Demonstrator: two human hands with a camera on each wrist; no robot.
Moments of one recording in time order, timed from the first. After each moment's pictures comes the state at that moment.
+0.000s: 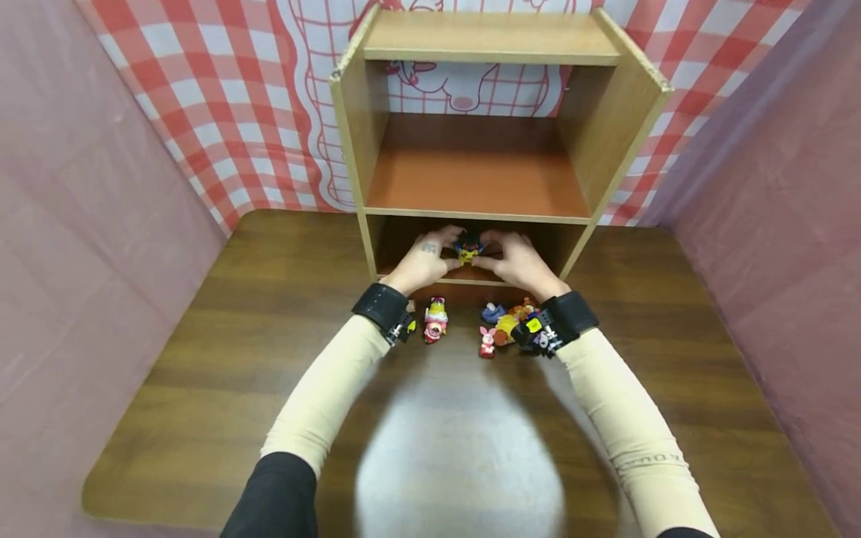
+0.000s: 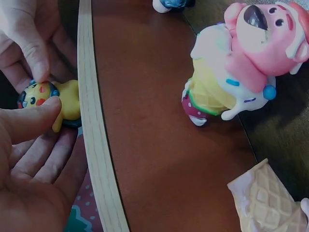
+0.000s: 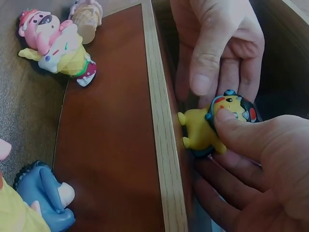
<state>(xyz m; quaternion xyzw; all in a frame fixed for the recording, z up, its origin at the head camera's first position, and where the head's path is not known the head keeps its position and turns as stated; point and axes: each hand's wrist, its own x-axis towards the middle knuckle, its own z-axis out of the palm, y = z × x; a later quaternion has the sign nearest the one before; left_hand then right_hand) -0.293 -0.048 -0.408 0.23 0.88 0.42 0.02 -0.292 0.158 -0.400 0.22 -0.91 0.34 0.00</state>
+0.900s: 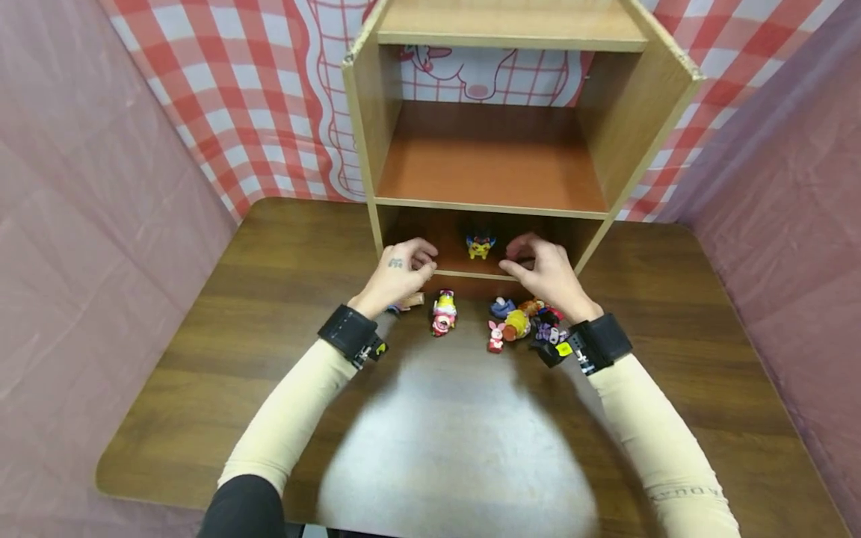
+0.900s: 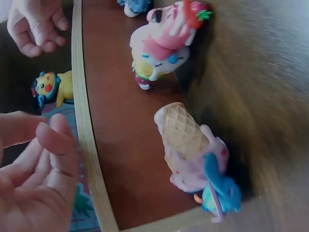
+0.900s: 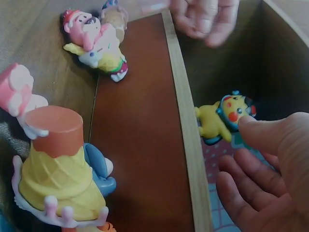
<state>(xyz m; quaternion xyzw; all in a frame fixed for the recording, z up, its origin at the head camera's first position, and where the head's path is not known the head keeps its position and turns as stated) -0.253 -0.101 -0.422 0.18 0.87 0.45 -0.04 -0.264 0.179 -0.414 0.21 -0.89 0.40 0.08</state>
